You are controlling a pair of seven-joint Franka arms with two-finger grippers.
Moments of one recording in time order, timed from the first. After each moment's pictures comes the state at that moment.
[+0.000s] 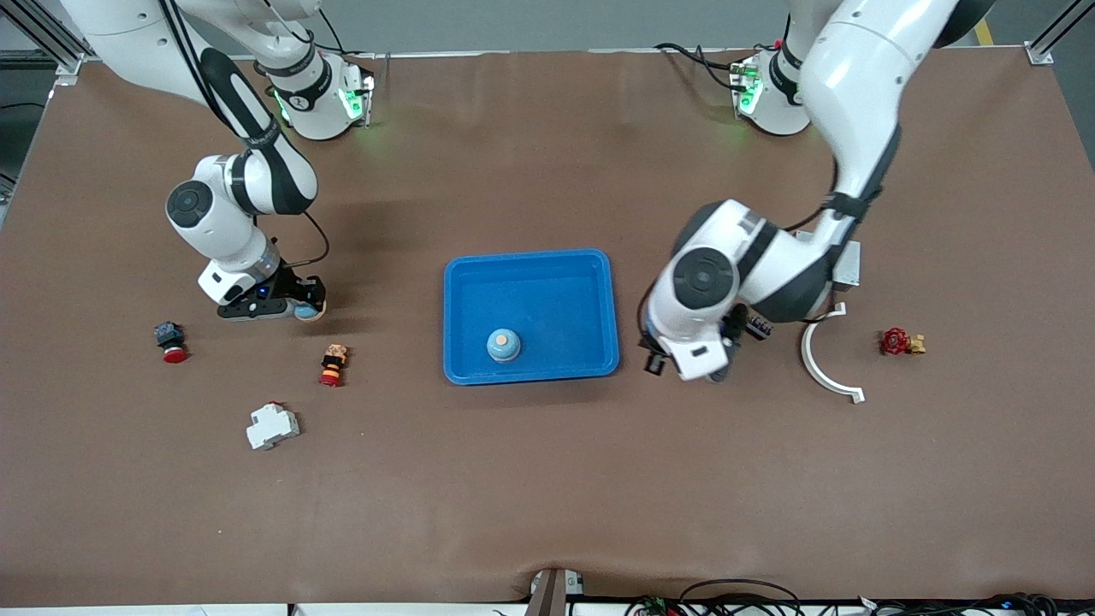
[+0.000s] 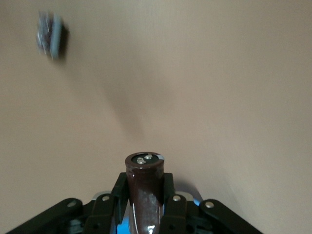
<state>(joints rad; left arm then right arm) -0.16 0.63 -0.40 -1.52 0.26 2.00 -1.70 -0.03 0.27 0.08 -2.52 0.05 2.89 -0.07</state>
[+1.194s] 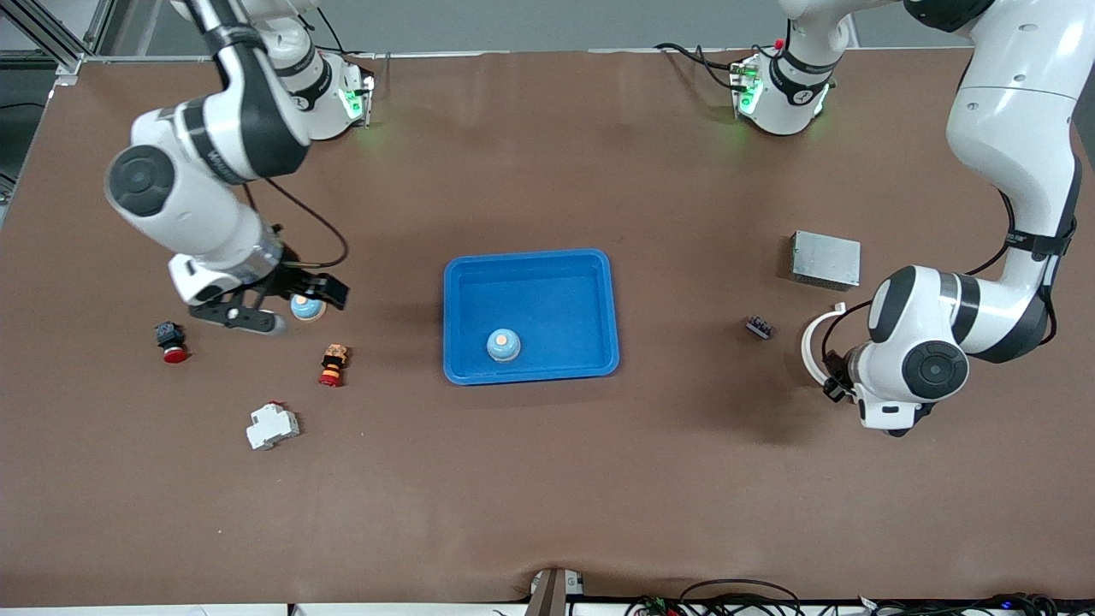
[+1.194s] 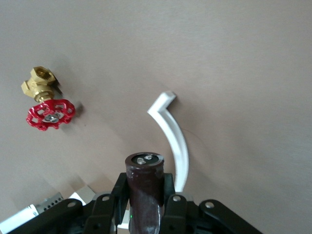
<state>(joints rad) 0.25 0.69 -0.39 -1.60 0.44 1.95 -1.08 0.21 0.13 0.10 -1.93 0.06 2.09 0.54</state>
